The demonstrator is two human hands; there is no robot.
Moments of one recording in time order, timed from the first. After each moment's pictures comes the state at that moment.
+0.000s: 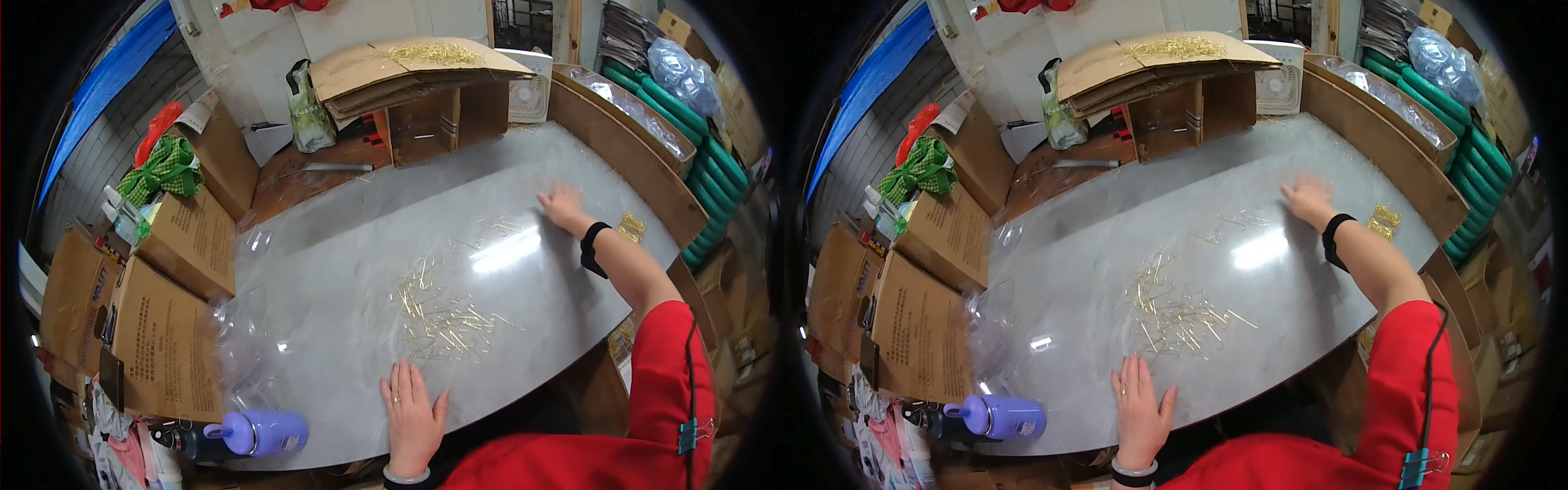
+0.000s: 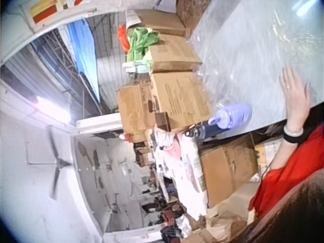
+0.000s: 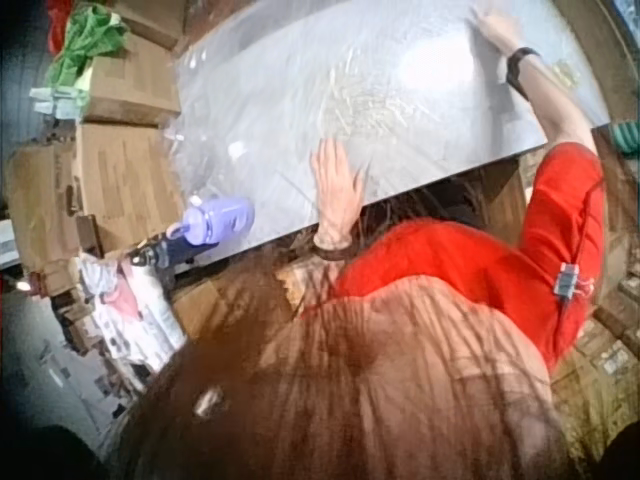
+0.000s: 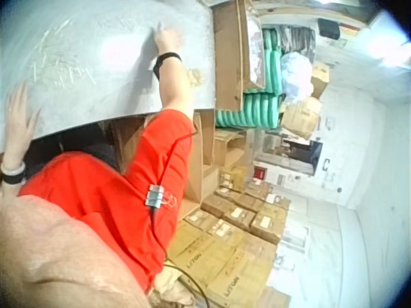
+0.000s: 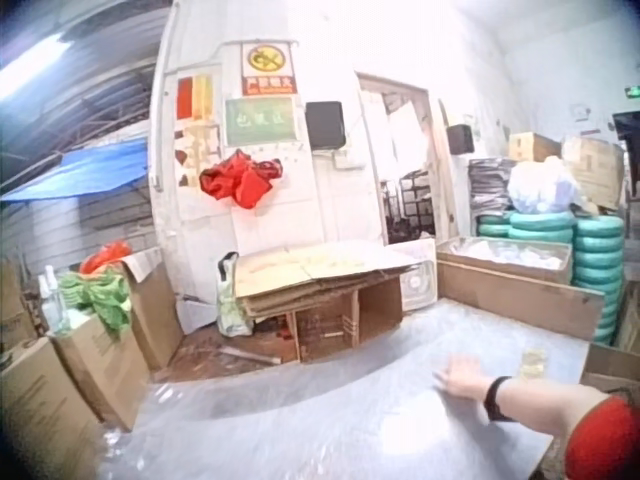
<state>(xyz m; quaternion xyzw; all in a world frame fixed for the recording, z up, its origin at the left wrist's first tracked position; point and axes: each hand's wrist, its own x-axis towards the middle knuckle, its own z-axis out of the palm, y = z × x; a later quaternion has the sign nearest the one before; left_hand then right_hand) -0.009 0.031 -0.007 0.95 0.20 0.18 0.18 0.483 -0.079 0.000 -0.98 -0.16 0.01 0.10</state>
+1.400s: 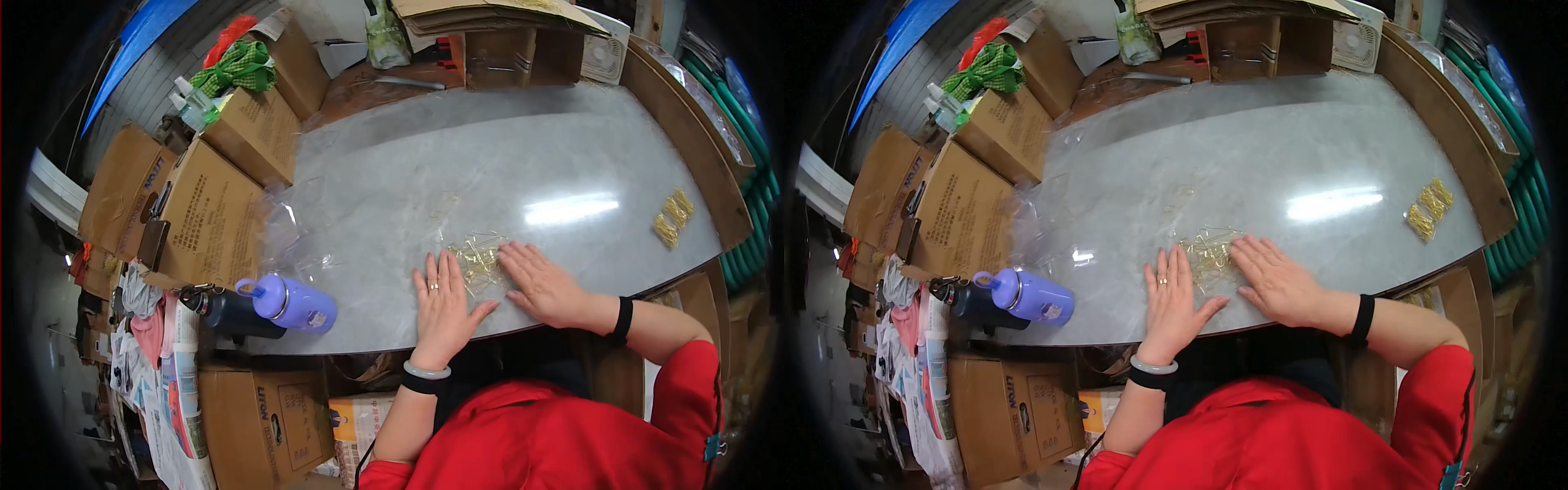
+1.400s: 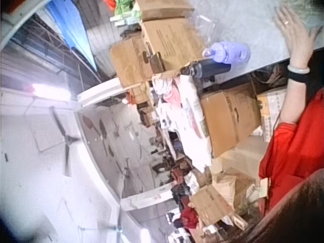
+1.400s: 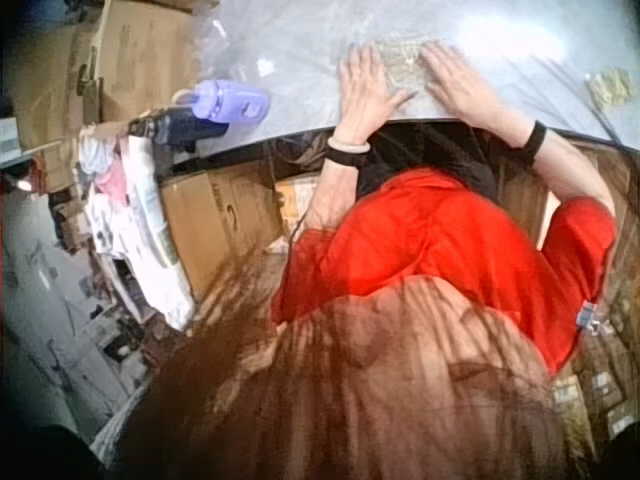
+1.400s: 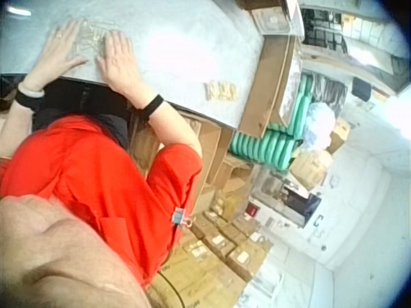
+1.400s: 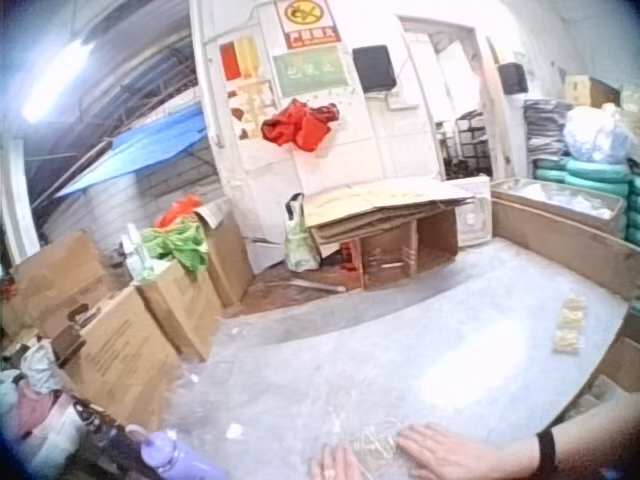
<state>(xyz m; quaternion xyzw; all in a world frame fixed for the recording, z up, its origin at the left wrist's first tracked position) -0.005 0.034 -0.022 0.95 0.25 0.15 0.09 0.186 -0.098 -0.002 -0.67 -0.72 0.05 0.14</state>
